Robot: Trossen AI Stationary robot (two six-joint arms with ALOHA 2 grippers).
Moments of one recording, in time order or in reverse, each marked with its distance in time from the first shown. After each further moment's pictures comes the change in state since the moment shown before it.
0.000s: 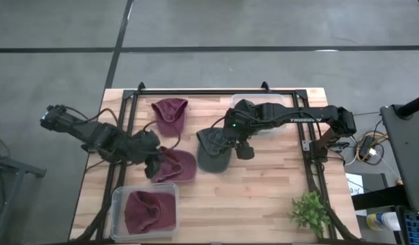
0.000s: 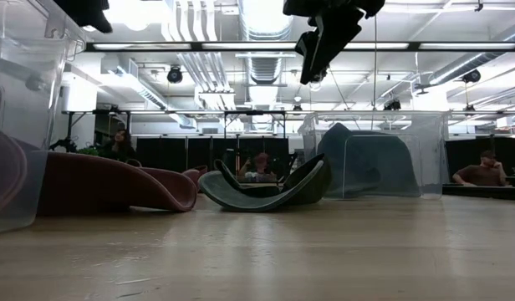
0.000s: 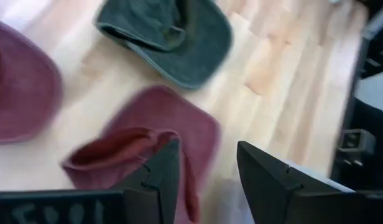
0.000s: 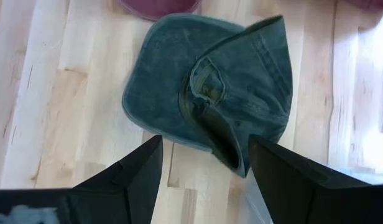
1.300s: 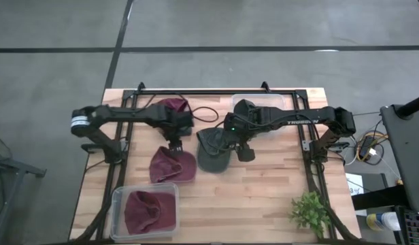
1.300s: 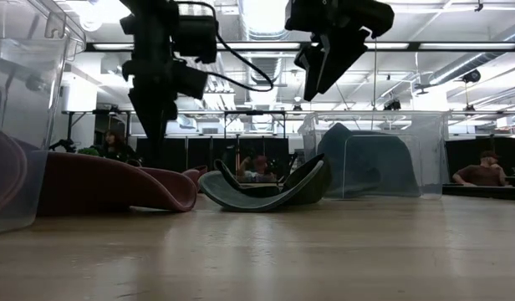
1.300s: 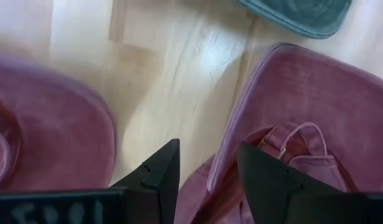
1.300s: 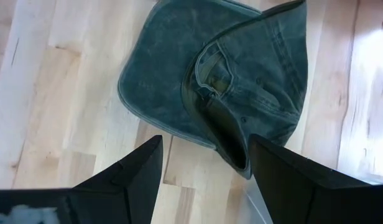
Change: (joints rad) left arm 0.602 0.515 0.000 0.041 0.387 0.844; right arm 0.002 0.003 -0.090 0.055 0.000 -0.059
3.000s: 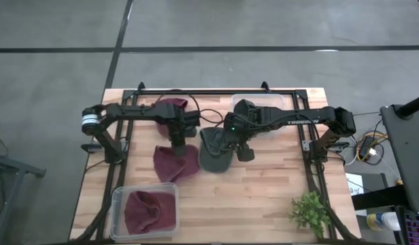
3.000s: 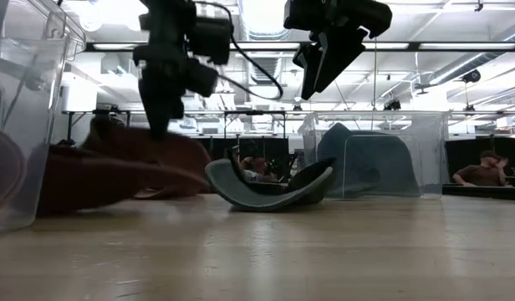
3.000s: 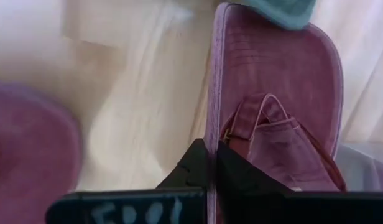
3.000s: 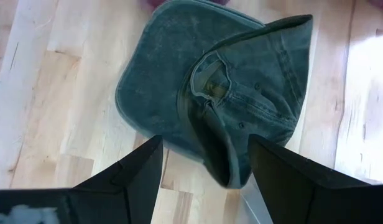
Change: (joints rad) left arm 0.000 0.104 0.152 -0.151 0.104 -0.007; right arm 0.000 -0.001 0.000 0.016 0.001 -0.007
